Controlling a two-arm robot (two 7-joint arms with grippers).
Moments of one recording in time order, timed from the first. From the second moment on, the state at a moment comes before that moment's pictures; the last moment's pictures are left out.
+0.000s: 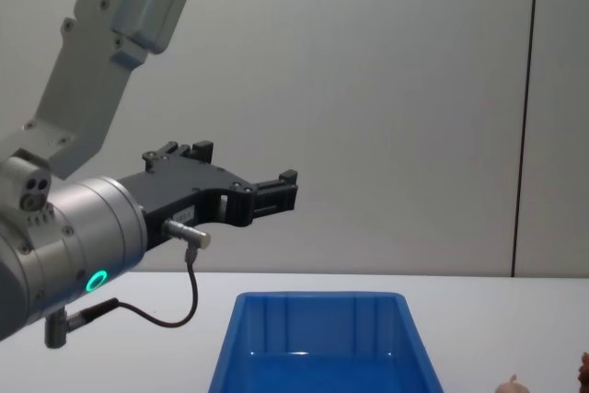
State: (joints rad) left arm -0.24 0.38 0.45 -1.63 -0.20 0.01 -0.01; right arm 0.01 0.33 -0.20 -1.54 0.35 0.42 0.04
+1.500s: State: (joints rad) left arm -0.24 0.38 0.45 -1.63 -0.20 0.01 -0.01; right arm 0.04 0.30 -0.24 -1.68 0.20 0.23 0.21
